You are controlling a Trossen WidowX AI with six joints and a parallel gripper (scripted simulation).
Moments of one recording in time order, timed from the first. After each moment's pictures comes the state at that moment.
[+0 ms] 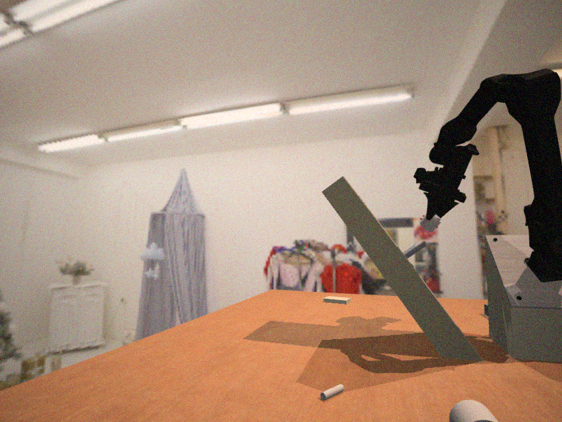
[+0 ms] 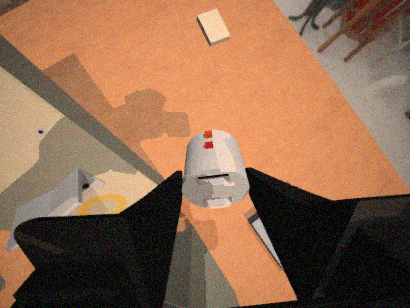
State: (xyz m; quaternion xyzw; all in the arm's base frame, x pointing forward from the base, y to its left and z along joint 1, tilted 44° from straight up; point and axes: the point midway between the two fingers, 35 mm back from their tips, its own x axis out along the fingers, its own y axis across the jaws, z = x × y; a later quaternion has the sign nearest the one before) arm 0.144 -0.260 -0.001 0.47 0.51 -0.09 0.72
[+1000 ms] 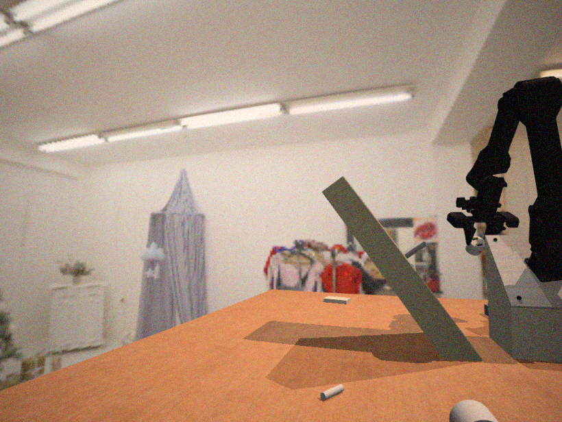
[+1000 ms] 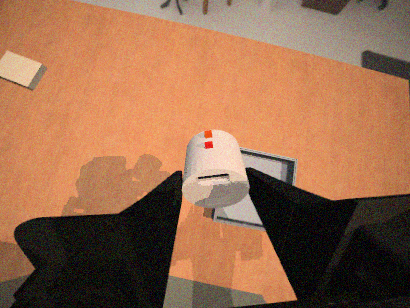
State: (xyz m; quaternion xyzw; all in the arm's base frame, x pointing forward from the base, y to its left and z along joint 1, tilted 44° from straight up) arm 0.013 -0.264 -0.122 0.58 0.51 -0.39 0.51
